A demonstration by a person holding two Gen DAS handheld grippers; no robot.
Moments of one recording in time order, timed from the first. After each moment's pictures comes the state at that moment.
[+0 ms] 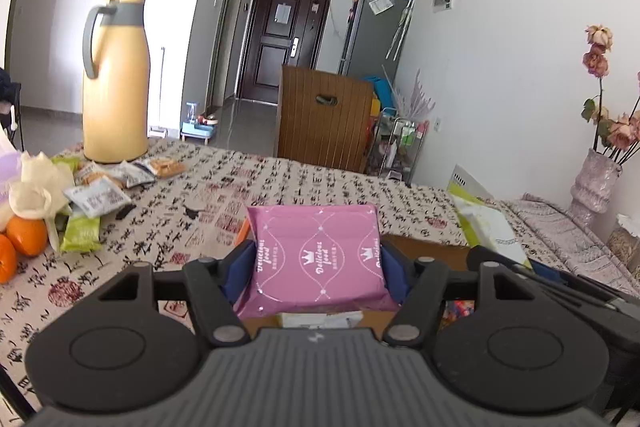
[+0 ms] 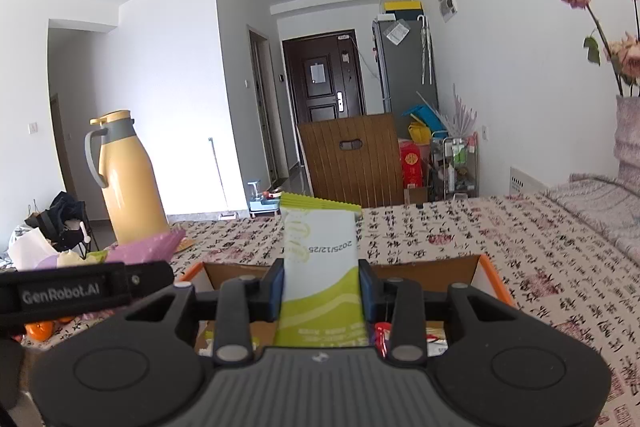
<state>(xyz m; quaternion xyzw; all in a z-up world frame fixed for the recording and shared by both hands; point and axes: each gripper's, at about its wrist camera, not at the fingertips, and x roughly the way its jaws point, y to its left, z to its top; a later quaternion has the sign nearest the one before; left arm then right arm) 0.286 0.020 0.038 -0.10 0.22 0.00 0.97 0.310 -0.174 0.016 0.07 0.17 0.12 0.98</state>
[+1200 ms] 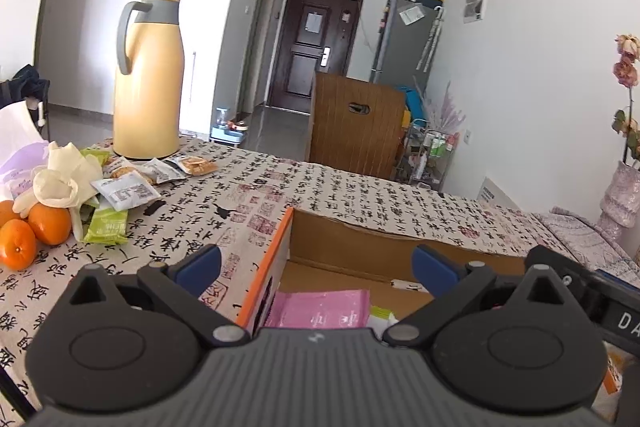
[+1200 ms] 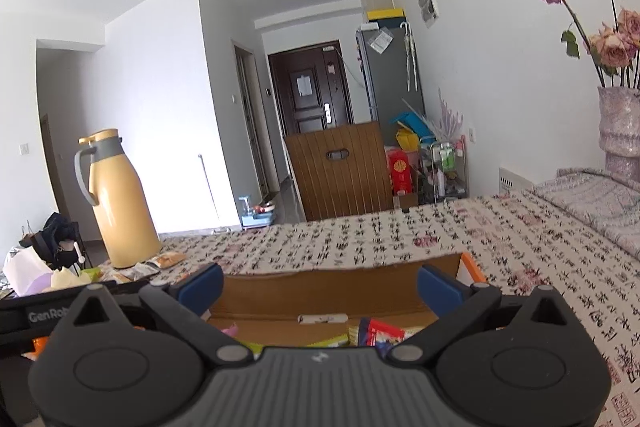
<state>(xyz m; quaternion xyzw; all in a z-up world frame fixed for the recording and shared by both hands) 0.283 0.027 0.029 -0.11 0.20 0.06 0.97 0.301 -0.189 0.019 0.08 0.15 0.09 0.98</state>
